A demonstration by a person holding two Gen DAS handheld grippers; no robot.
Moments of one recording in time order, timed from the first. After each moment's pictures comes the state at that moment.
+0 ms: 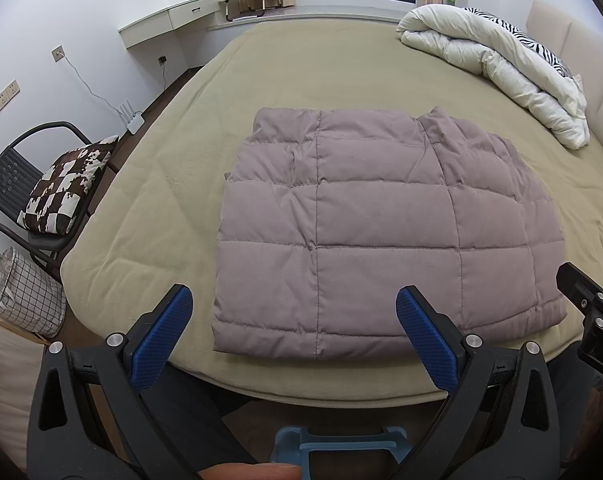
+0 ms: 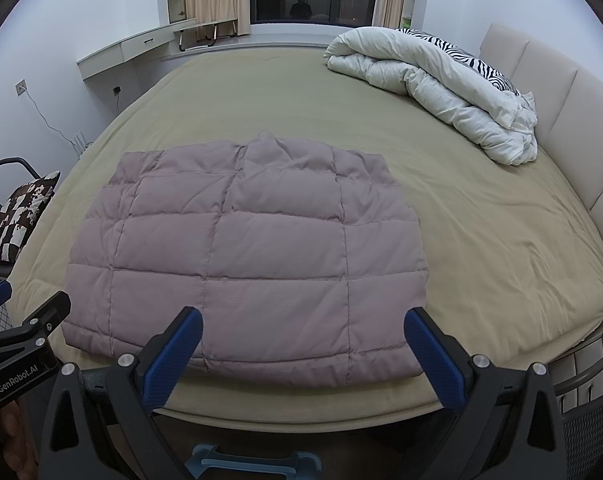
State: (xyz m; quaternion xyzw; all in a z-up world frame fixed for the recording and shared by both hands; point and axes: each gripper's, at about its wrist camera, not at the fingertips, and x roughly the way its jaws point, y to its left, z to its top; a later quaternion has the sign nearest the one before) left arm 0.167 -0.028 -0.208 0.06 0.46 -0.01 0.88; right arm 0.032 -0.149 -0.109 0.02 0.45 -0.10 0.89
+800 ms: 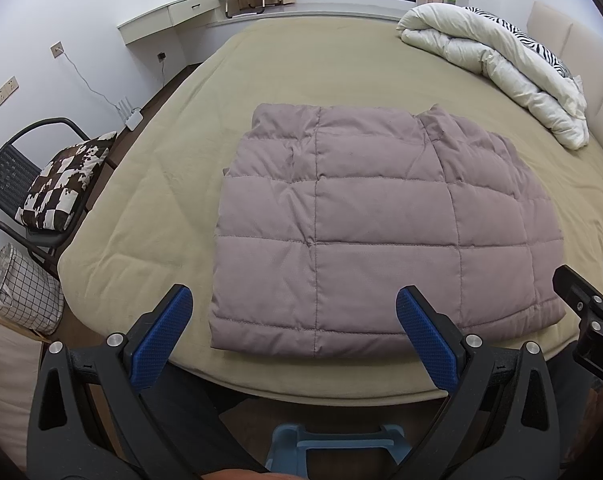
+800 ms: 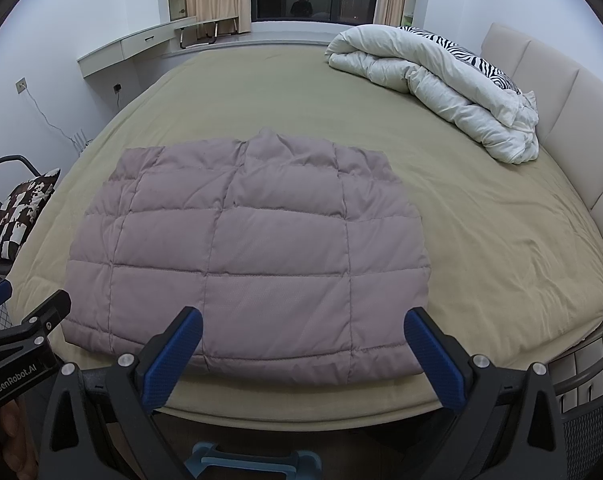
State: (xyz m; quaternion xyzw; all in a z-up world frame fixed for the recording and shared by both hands) left arm 0.165 -0.027 -0.210 0.05 0.47 -0.01 0.88; right arm 0.032 -0.150 -0.112 0.02 0.45 -0.10 0.89
